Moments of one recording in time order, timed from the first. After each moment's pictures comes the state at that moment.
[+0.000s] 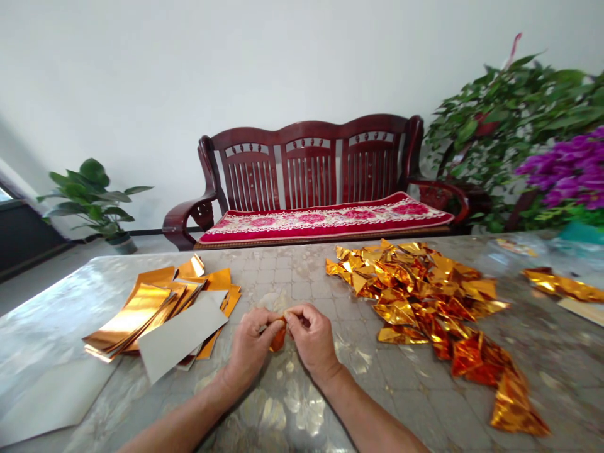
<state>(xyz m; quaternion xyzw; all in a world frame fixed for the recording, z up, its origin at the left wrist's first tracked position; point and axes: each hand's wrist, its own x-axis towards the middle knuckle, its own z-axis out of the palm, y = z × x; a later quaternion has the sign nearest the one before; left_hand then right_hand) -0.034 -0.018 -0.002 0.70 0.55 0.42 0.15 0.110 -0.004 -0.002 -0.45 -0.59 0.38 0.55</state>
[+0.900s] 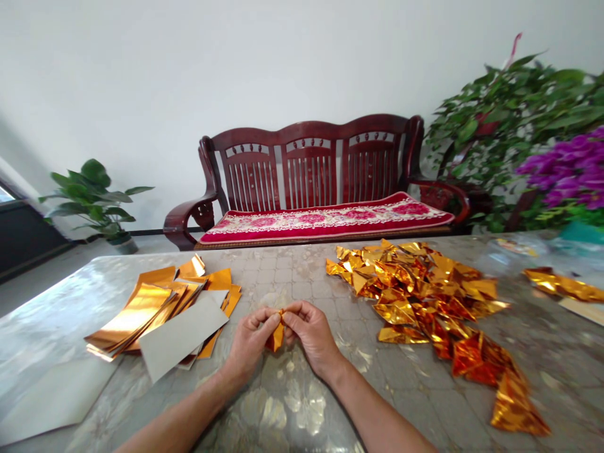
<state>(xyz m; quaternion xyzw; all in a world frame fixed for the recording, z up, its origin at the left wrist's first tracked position) -0.034 -0.016 -0.001 0.57 0.50 0.50 0.41 0.110 0.003 -0.010 -0.33 -0.43 0.66 0.52</state>
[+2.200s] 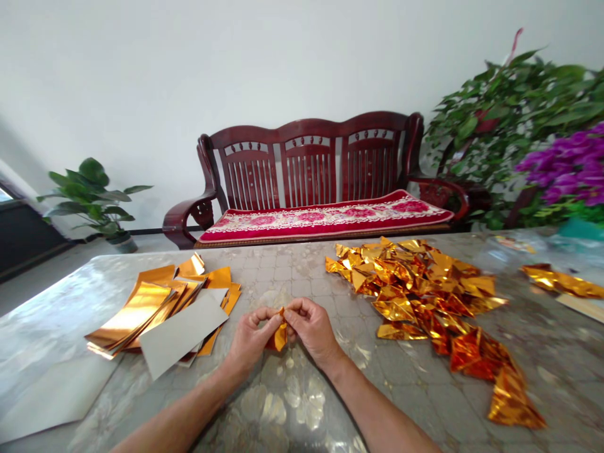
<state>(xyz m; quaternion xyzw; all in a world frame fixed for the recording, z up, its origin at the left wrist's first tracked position) -0.031 -0.016 0.002 0.57 0.52 0.50 0.39 0.114 0.004 -0.005 -0.36 -0.50 0.60 0.51</state>
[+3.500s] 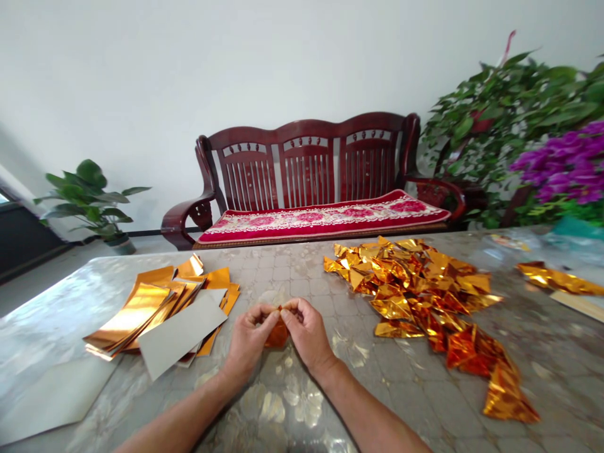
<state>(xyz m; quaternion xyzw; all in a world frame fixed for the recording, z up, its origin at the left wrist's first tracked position) -0.028 -0.018 0.005 0.56 0.55 0.52 0.35 0.107 -0.001 -0.005 -0.41 -0.56 0.48 0.54</state>
